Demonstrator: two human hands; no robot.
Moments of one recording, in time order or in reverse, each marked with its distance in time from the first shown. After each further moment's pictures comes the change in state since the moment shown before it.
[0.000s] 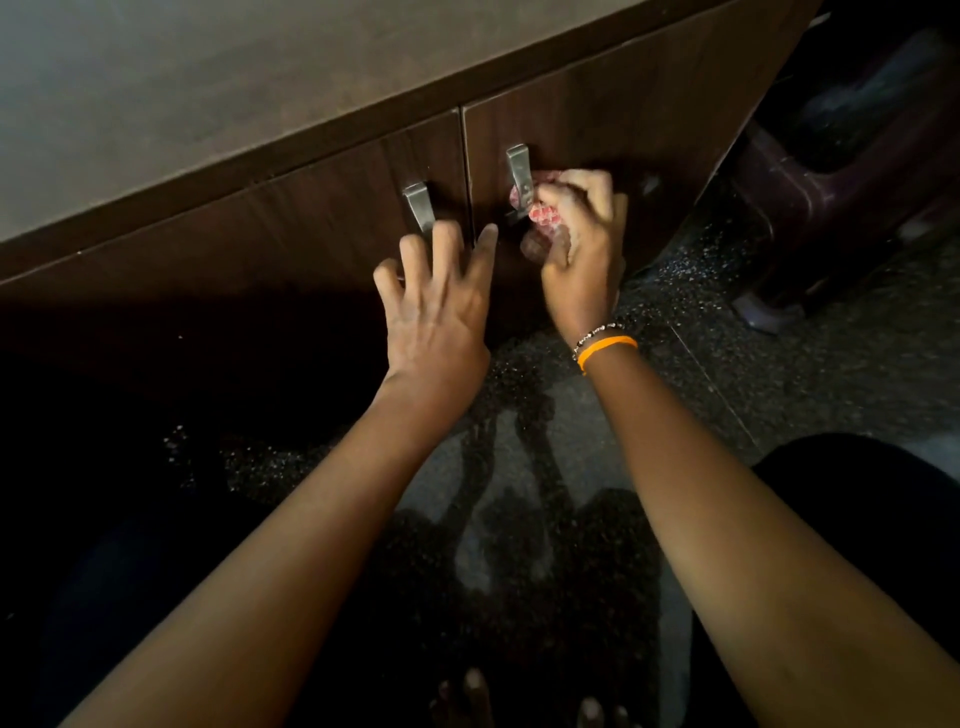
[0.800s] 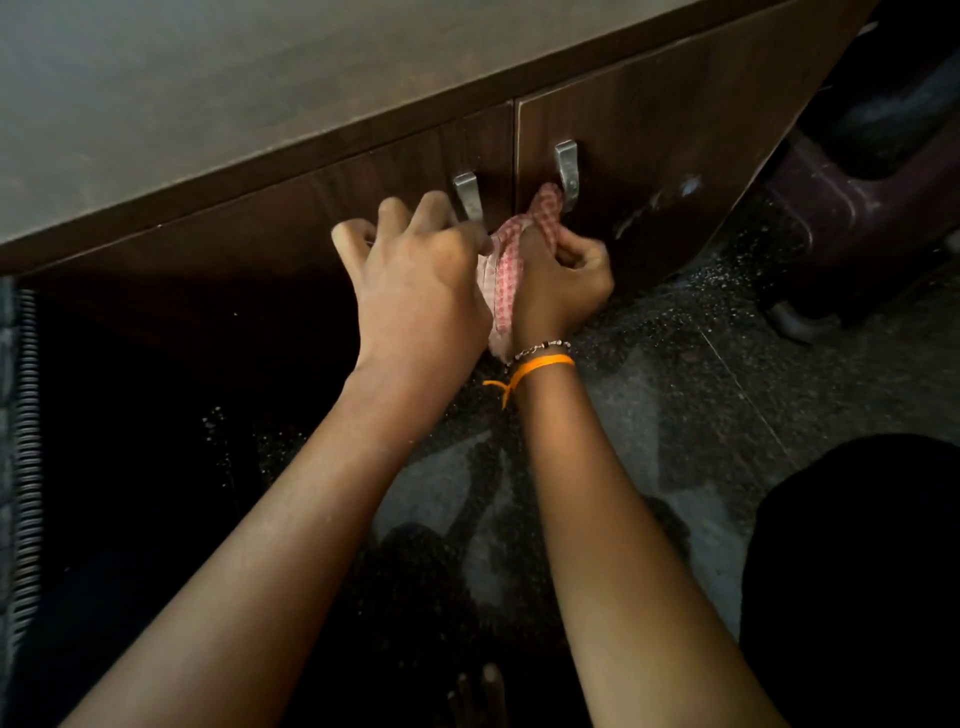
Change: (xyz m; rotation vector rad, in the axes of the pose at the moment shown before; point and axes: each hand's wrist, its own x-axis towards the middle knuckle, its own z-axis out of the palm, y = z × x) left_hand -0.011 -0.031 -0.044 -0.143 0.247 -0.104; right_hand -0.017 -0.073 0.041 0.759 0.457 0.879
